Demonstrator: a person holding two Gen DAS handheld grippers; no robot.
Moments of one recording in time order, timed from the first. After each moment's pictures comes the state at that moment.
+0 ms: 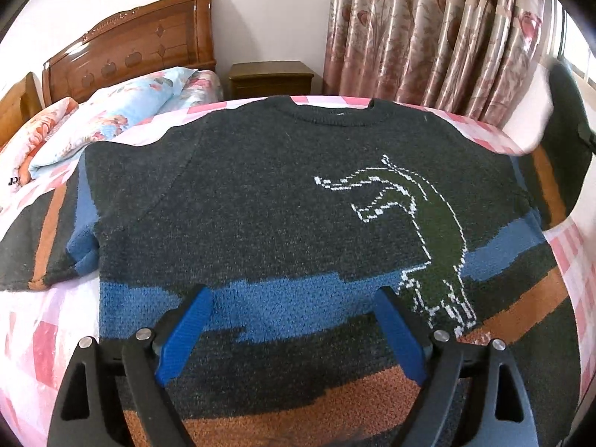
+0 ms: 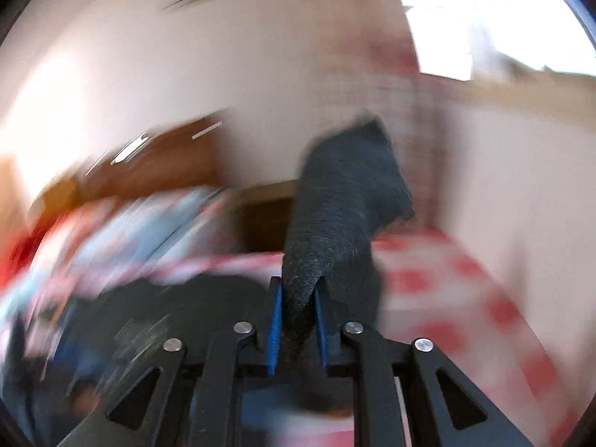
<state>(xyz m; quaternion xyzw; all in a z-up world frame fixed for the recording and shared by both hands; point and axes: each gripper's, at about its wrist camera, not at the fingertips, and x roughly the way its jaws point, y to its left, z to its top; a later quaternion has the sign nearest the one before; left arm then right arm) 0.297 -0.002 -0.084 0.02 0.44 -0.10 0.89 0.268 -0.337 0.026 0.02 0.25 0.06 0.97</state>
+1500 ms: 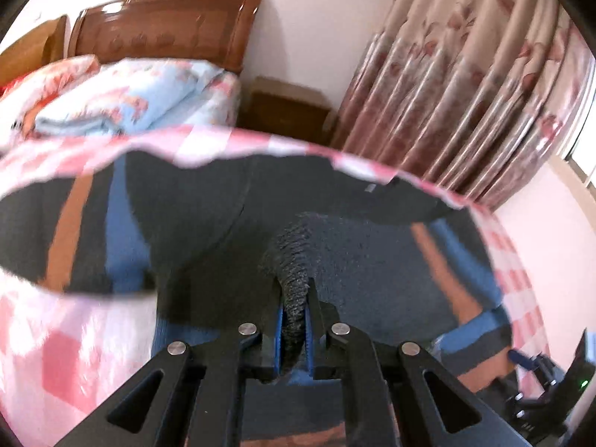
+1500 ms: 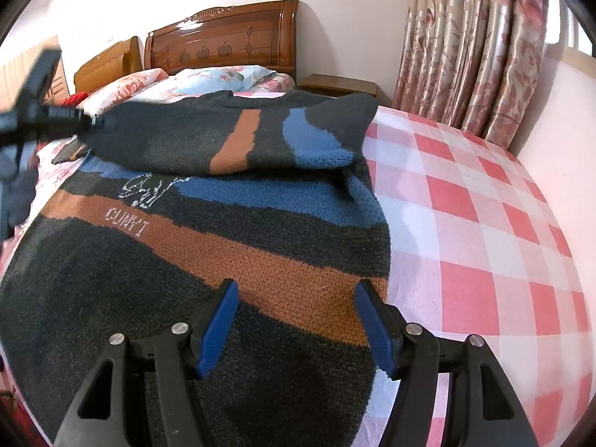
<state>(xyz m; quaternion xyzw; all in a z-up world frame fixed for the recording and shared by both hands) 0.315 0.064 -0.058 -0.12 0.42 -0.10 0.89 0.202 -0.291 -0.086 -0.06 0.41 0.11 0.90</state>
